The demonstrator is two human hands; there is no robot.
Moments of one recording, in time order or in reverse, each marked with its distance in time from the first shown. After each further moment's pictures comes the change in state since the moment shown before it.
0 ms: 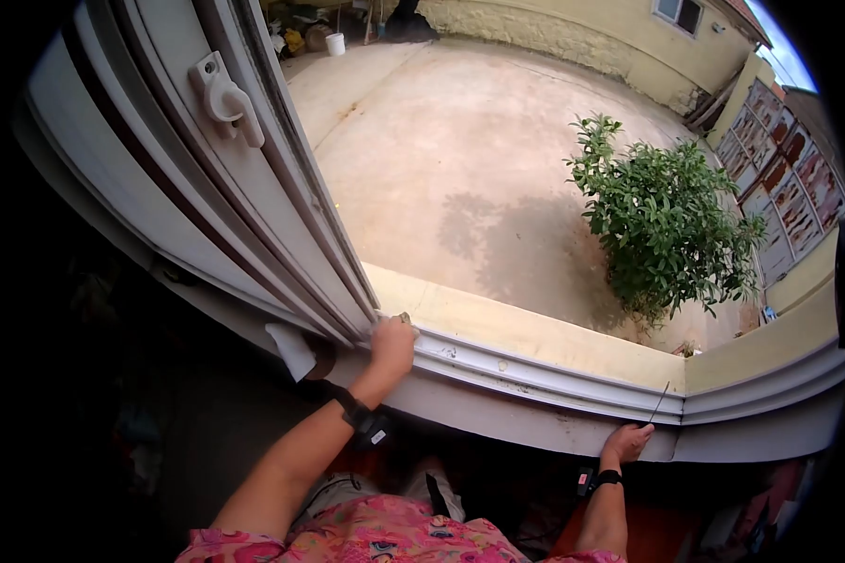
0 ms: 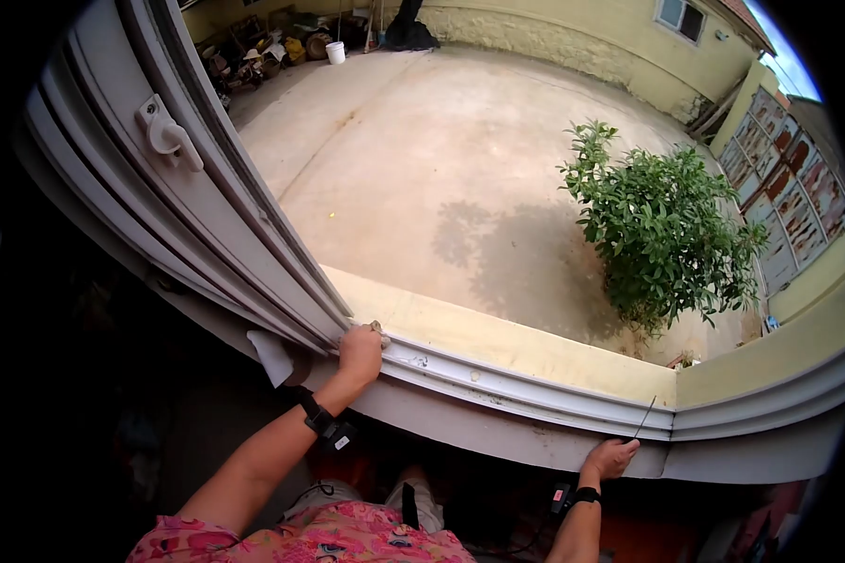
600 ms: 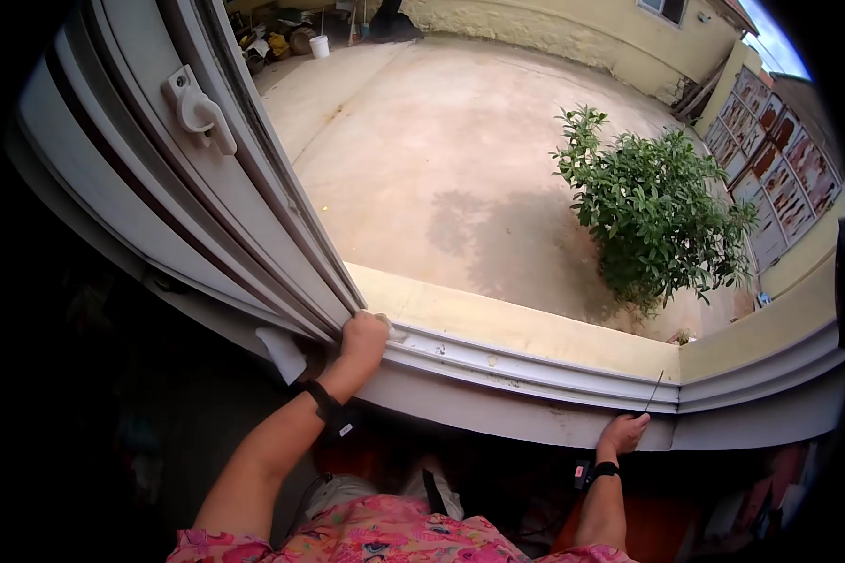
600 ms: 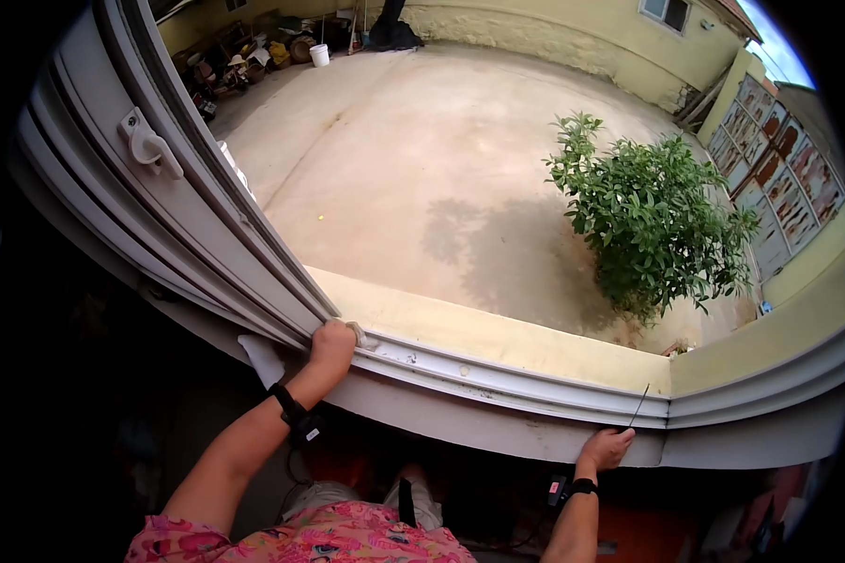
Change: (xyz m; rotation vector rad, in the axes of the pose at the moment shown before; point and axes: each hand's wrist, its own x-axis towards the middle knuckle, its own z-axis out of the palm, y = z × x) left_hand 0.001 -0.032 -0.004 0.246 -0.026 0.135; right_hand 0.004 0.008 0.012 0.029 0.021 -0.024
